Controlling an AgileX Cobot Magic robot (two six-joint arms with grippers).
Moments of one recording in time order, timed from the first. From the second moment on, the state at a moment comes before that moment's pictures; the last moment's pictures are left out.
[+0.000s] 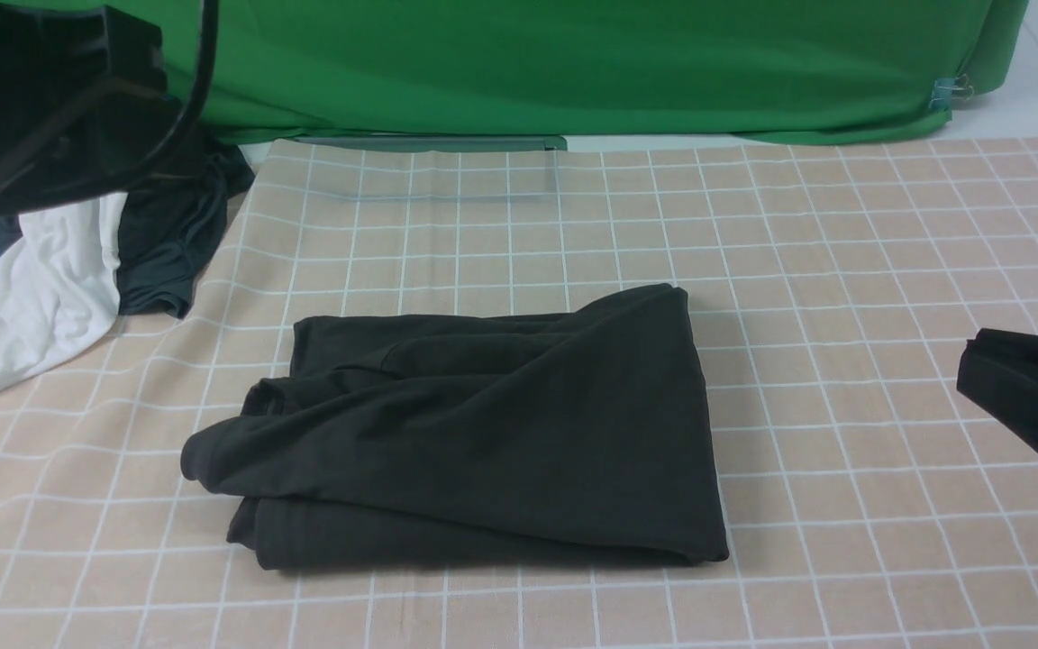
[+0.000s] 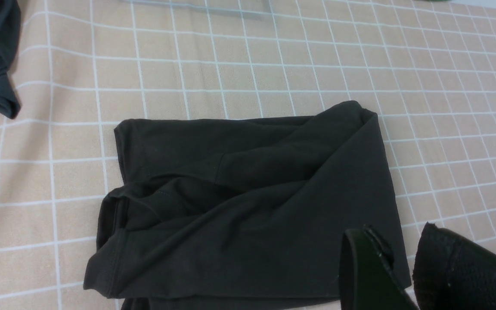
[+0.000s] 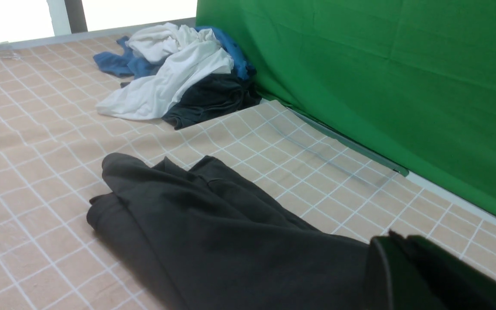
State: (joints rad) right arm 0.71 0.58 -0.54 -0.08 0.25 0.03; left arm -0.20 1.07 -1.28 -0.27 1.02 -0.06
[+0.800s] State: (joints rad) right arm 0.12 0.12 -0.04 -0.08 0.13 0.03; left arm -0.20 1.07 -1.28 -0.25 1.03 0.03
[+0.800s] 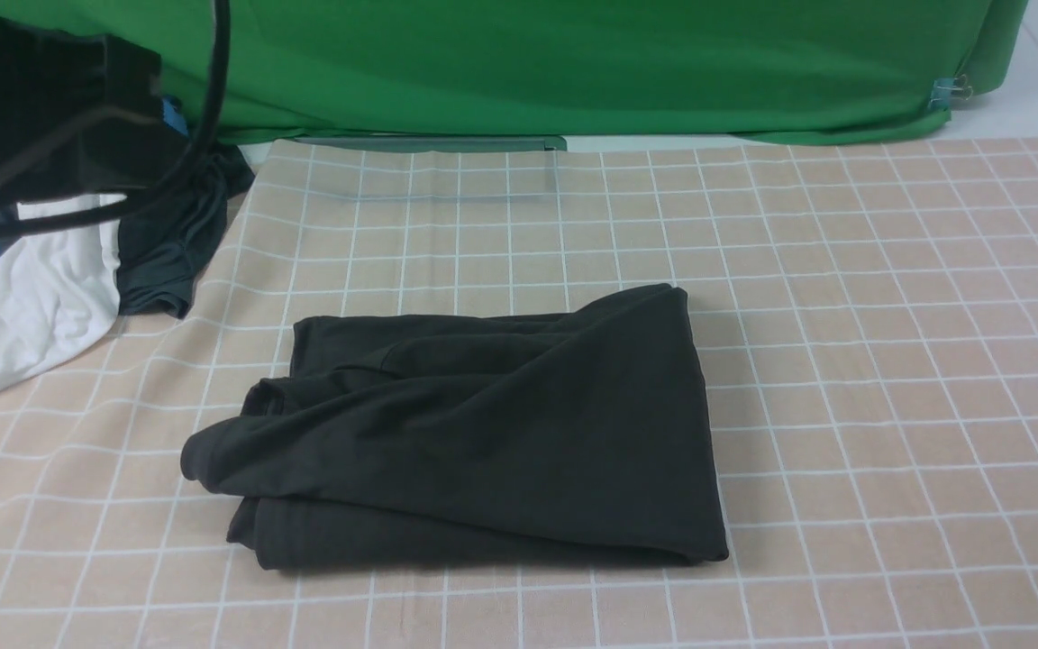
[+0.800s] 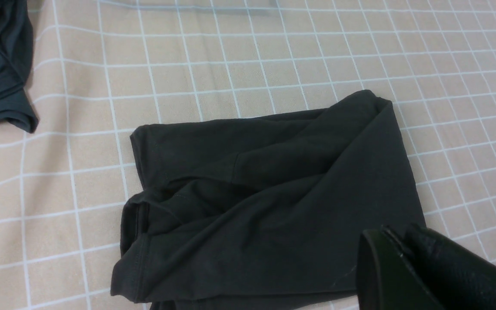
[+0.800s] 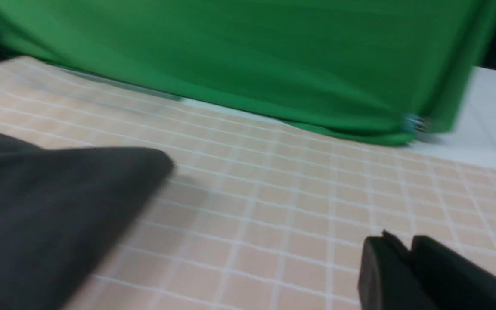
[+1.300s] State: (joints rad) right arm -0.01 0.00 0.01 -0.09 0.24 0.03; left arm -0.20 0.85 -1.11 -0.32 0.88 0.14
